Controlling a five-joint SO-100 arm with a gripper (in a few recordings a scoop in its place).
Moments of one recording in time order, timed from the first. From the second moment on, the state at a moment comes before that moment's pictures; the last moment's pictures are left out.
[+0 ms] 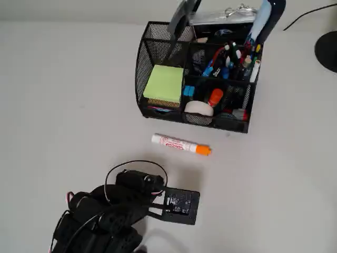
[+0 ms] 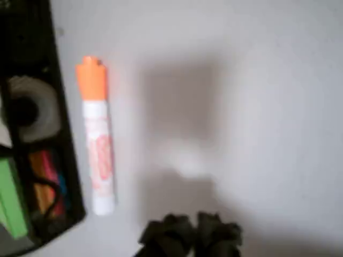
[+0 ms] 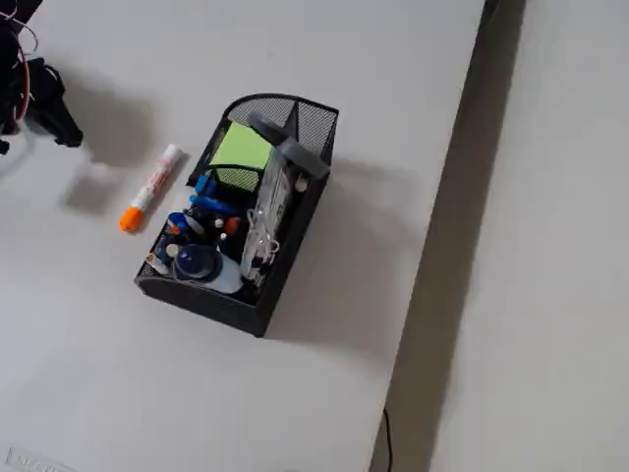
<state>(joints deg) 1.5 188.1 171.3 70.0 -6.2</state>
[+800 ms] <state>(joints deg) 2.7 181.7 162.9 66.7 -15.9</state>
